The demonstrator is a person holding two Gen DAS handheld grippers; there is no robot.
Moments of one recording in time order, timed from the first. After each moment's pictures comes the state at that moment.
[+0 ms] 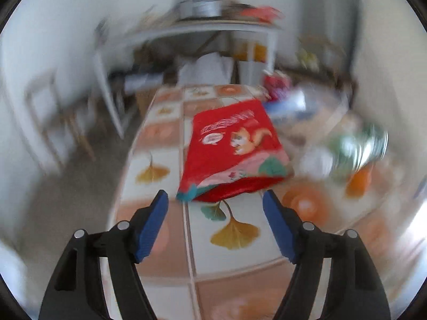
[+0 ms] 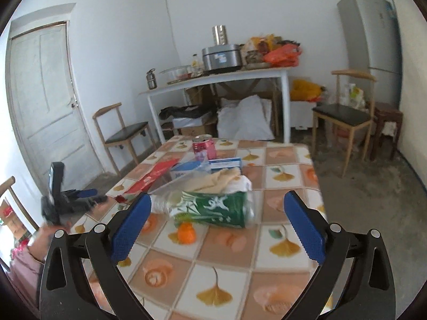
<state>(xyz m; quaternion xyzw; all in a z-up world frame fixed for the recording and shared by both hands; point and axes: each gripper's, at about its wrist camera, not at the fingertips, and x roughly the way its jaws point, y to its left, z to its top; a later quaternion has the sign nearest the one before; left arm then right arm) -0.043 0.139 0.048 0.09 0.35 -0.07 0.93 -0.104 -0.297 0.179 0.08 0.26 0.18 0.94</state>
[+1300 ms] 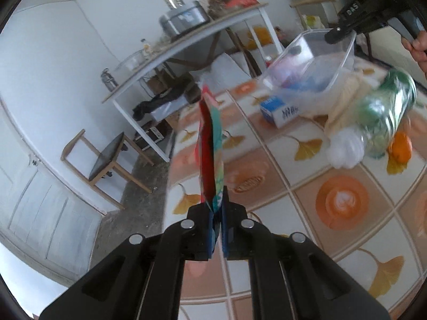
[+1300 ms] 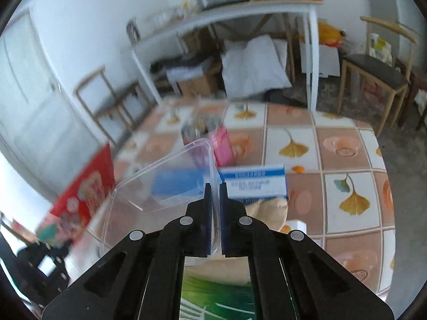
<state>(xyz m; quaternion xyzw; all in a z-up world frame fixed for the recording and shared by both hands) -0.024 0.109 0.065 0.24 0.32 0.04 0.91 0.092 -0.233 0.152 0.12 0.39 0.19 0.89</state>
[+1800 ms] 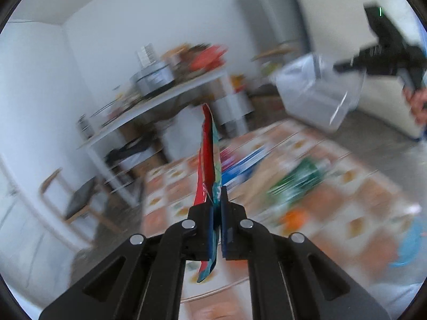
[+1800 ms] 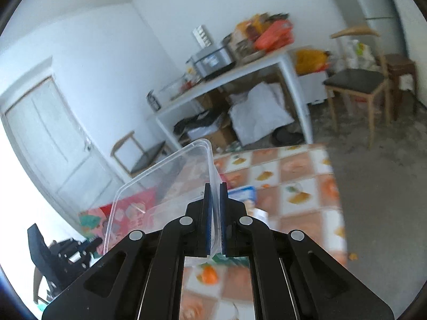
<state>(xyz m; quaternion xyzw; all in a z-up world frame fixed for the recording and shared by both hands) -0.112 0.007 0.203 0.21 0.24 -0.12 0.94 -0.071 -0.422 0.238 0.24 0.28 0.19 0.91</state>
